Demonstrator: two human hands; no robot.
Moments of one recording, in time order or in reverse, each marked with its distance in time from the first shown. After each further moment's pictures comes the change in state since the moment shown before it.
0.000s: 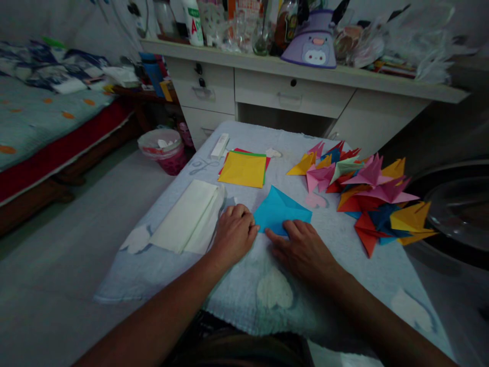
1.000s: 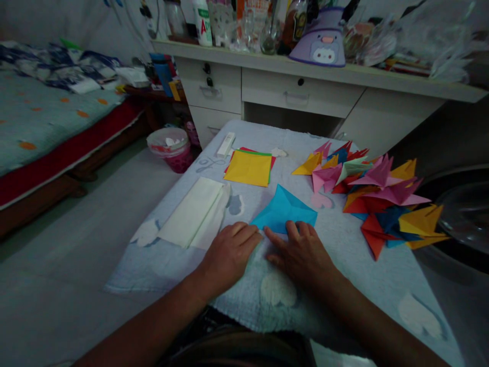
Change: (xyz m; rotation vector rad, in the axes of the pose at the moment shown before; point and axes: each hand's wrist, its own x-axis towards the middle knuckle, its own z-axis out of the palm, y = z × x) left_hand -0.043 -0.002 -0.017 0.016 -0.025 0.292; right_hand 0.005 -0.019 0.002 -0.086 0.009 0.076
